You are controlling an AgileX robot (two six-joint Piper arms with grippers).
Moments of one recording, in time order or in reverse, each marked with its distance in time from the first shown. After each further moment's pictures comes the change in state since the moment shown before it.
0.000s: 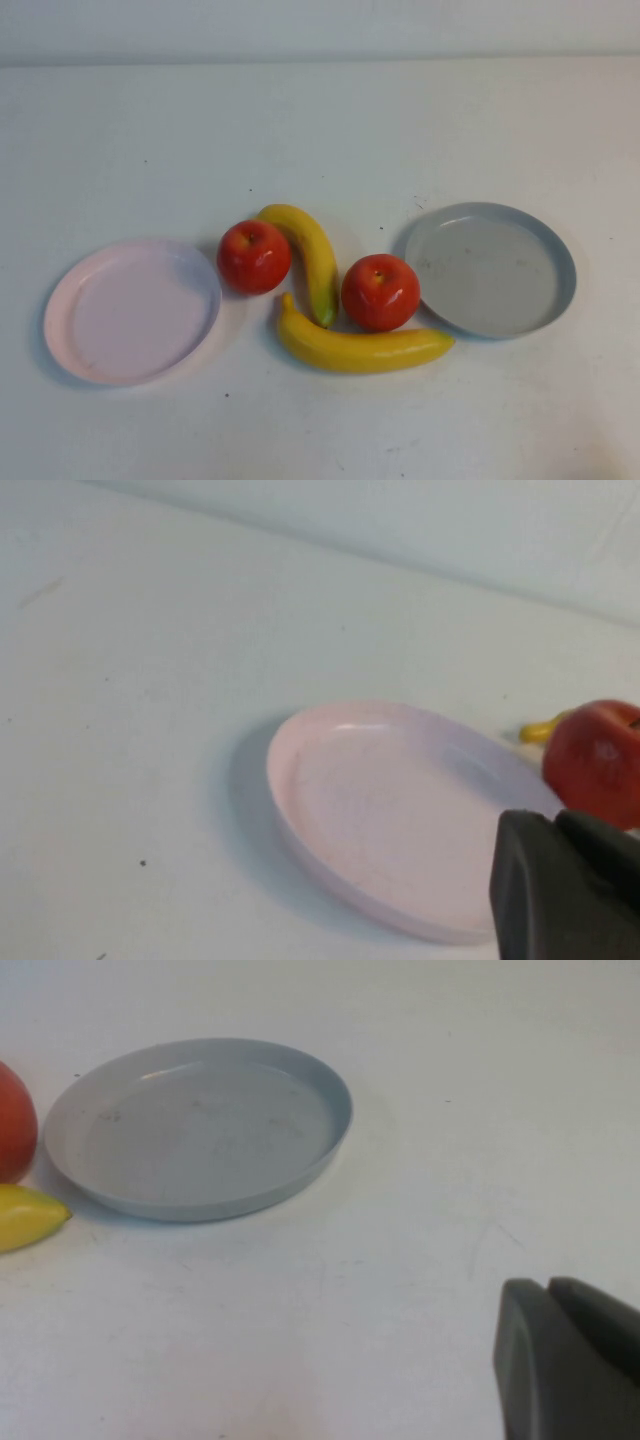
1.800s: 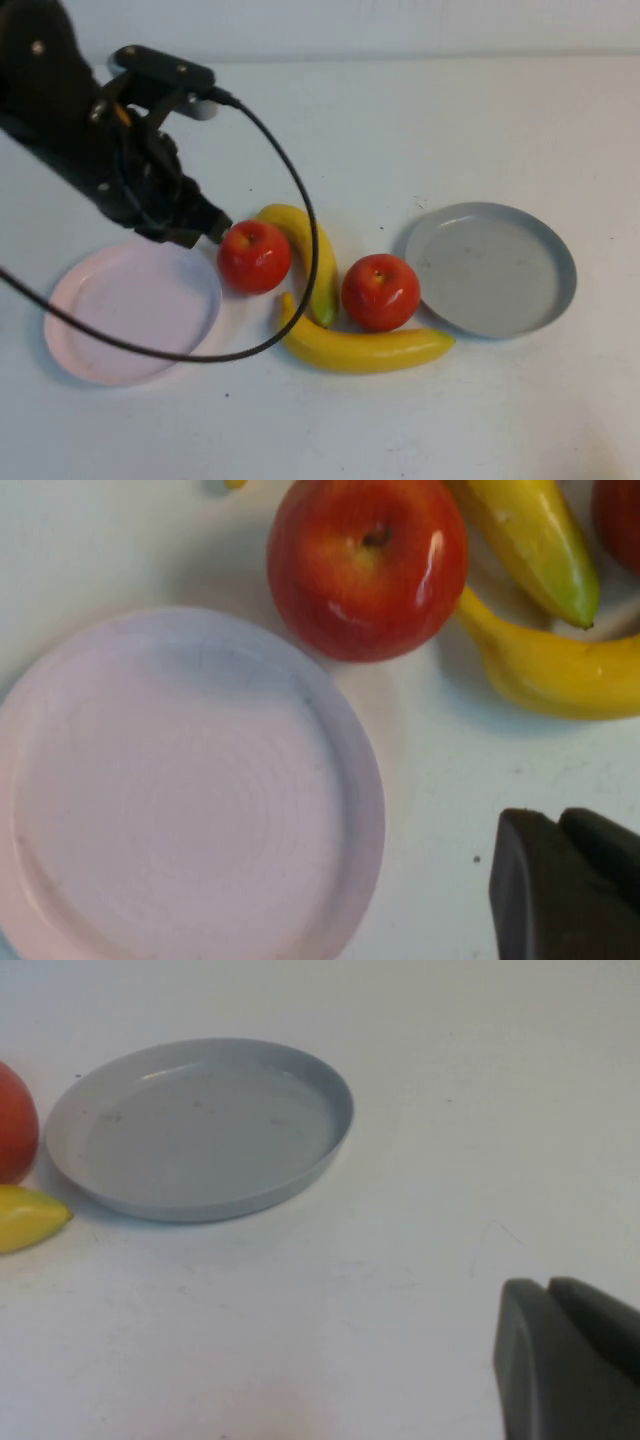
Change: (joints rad) right arm 0.000 0.000 0.000 0.002 0.000 0.000; left arm -0.296 1.536 -1.423 -0.192 0.881 0.577
